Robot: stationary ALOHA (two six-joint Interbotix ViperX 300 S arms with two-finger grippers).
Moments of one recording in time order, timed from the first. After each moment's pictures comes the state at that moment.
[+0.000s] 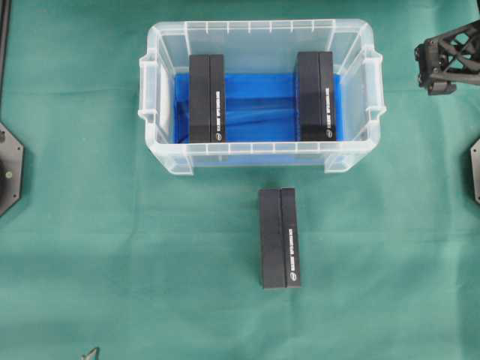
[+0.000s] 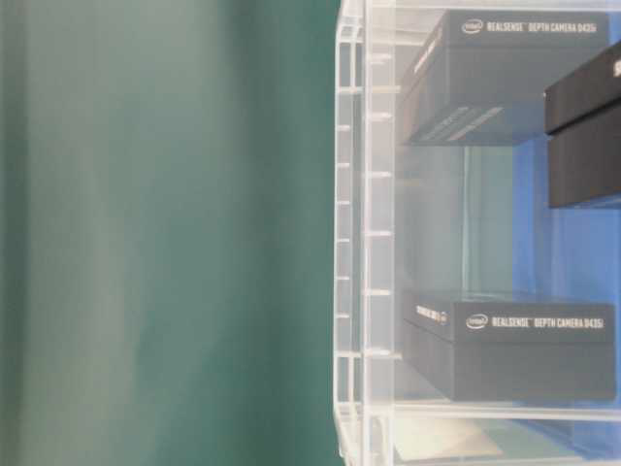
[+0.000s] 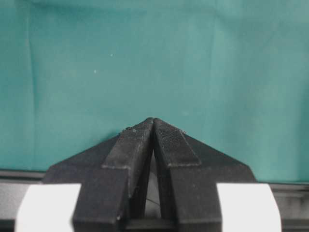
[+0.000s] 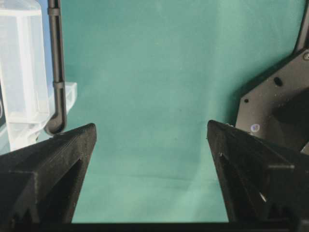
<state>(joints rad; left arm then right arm) -0.08 -0.78 0.46 0.03 1.46 -0.16 -0.28 -0.51 0.49 -0.14 1.46 1.39</state>
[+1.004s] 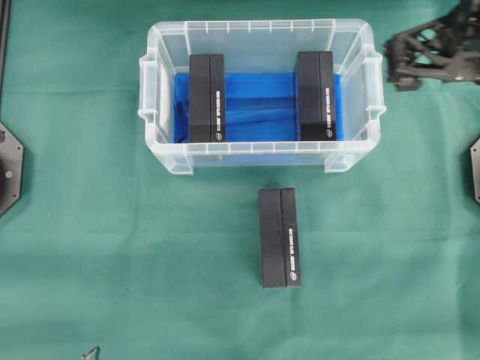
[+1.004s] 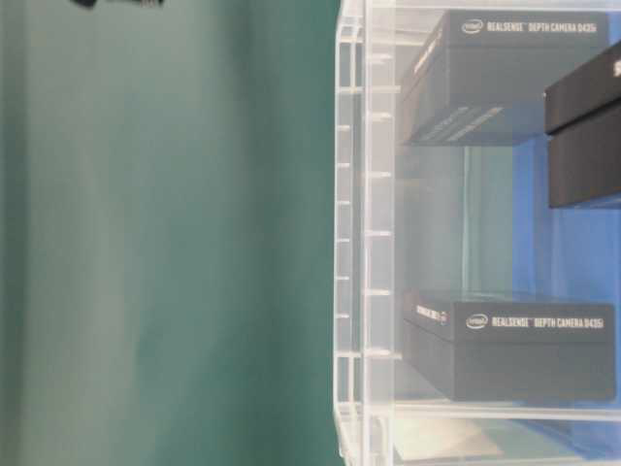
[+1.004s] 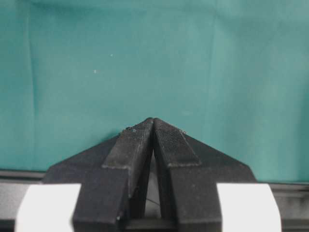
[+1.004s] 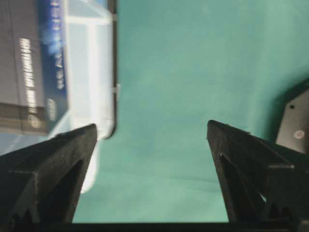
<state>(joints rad) -0.08 -0.78 0.46 0.03 1.46 -0.16 -0.26 -0.36 0.38 -0.10 1.39 1.39</state>
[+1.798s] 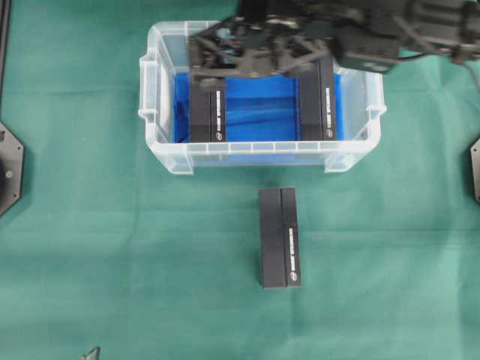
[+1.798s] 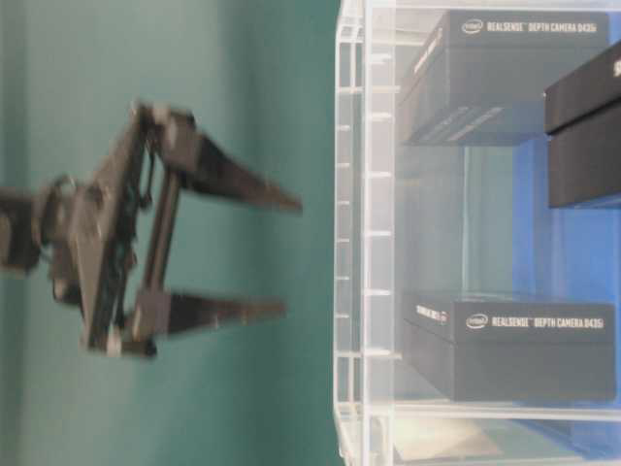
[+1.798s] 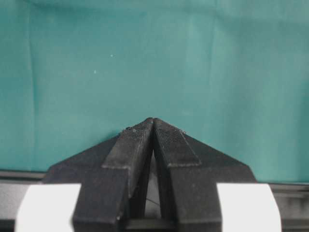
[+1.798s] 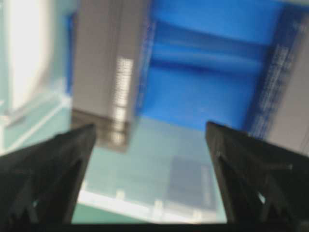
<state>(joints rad) -0.08 -0.79 0.46 0.03 1.46 -0.16 -0.17 0.31 -0.40 -0.10 1.38 1.36</state>
